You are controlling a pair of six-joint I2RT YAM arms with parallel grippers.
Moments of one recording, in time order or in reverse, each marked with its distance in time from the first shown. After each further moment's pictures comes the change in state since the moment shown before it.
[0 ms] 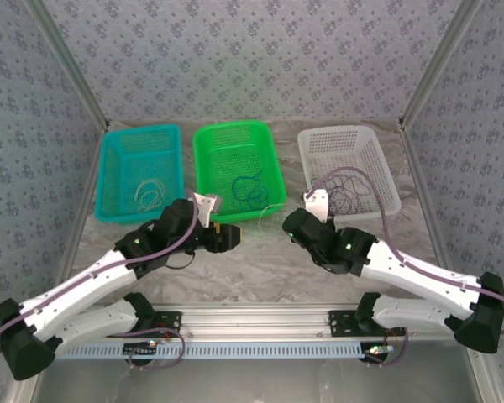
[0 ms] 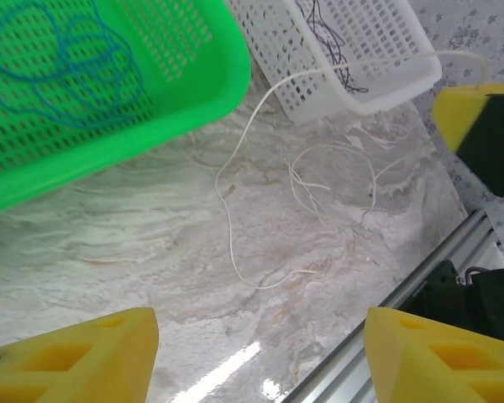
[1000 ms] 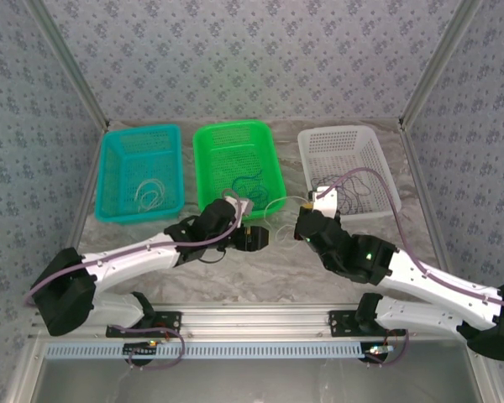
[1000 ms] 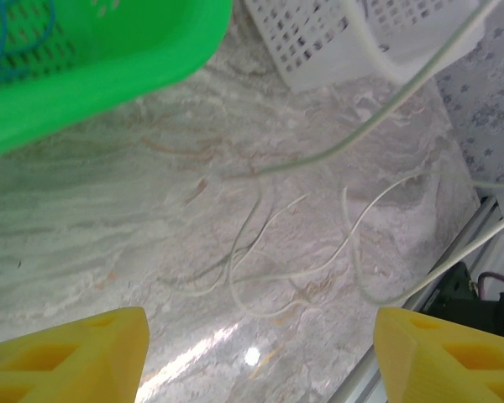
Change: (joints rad) left arm -0.068 0.372 -0.003 0.342 0.027 -0.049; right arm 0.044 -0.125 -0.006 0.108 0.042 -0.095
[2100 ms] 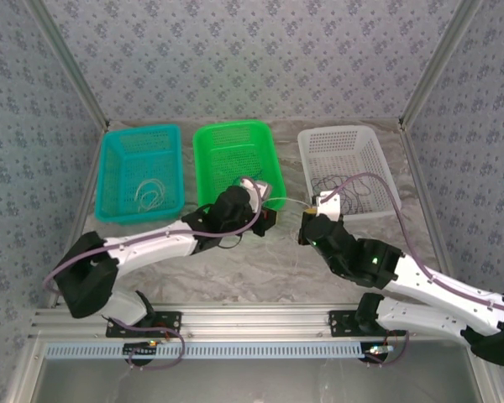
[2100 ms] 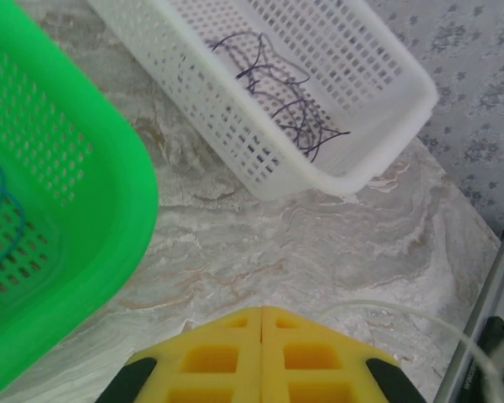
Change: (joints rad) left arm -0.013 0.135 0.154 0.119 -0.077 0.211; right arm -0.023 -0.057 -0.064 -0.020 -0.057 0.008
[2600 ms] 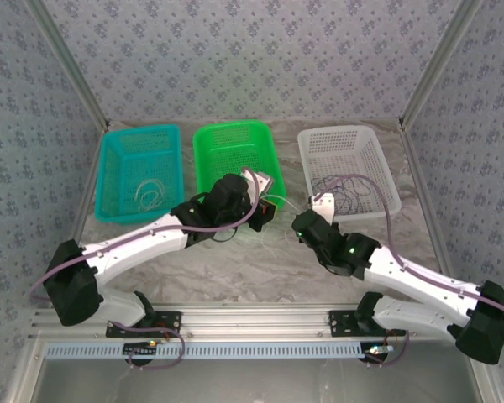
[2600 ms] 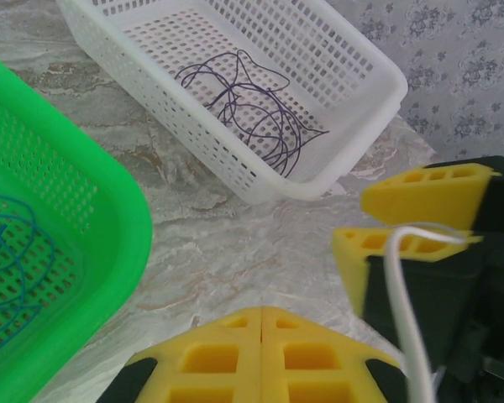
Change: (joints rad) left arm 0.000 -0.049 0.158 -0.251 0.010 0.118; right arm -0.124 0.145 -0.088 0.073 -0.068 0.066
